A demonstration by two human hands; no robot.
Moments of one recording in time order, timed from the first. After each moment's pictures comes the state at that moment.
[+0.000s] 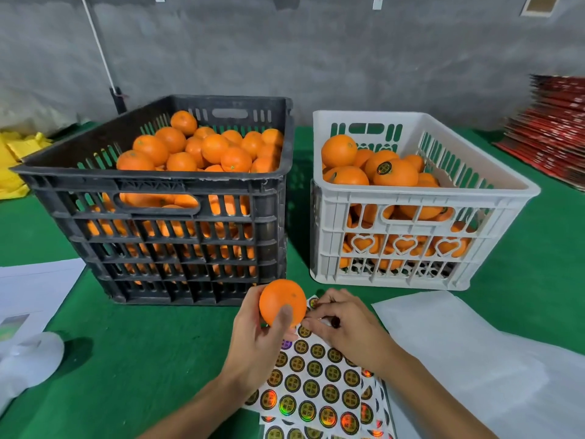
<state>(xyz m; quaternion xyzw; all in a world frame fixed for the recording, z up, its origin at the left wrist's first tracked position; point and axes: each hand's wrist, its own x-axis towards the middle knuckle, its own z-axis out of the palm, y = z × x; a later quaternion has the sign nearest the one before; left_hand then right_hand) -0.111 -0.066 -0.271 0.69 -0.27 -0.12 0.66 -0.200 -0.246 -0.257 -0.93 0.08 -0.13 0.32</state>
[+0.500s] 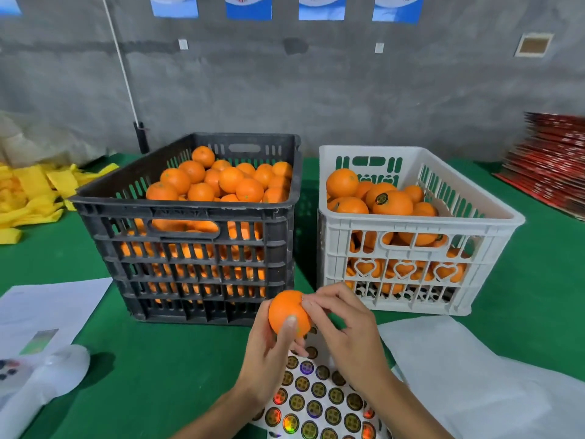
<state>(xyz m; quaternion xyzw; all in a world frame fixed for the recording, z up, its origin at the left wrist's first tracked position) -0.121 -0.067 -0.256 0.62 -0.27 -0.15 0.72 -0.203 -0.204 -0.212 -0.82 0.04 -0.37 0.43</state>
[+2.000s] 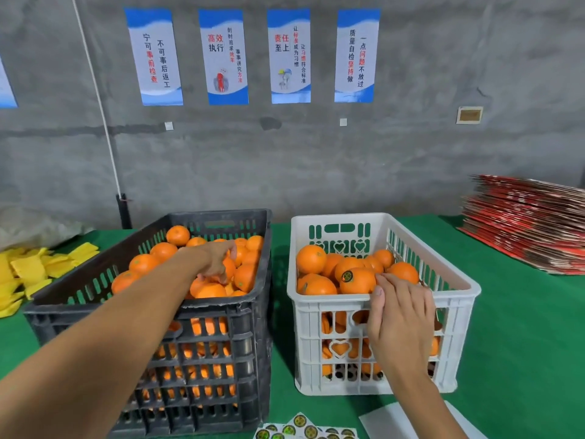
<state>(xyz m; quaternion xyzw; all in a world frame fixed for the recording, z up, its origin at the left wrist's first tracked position) 0.144 -0.152 -0.029 0.93 -0.35 -0.09 0.04 -0.179 -0.349 -0.146 -0.77 0.26 -0.58 -0.06</state>
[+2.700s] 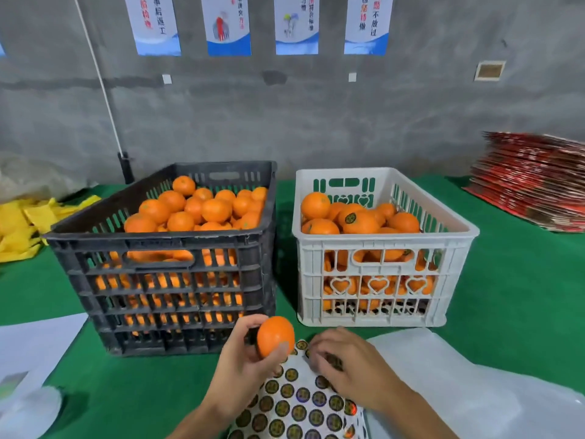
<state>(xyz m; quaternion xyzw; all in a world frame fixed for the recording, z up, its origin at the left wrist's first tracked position) -0.106 -0.057 -0.231 0.67 -0.31 -0.19 0.64 -0.227 -0.269 -0.241 -0.96 -0.01 -0.18 0.22</state>
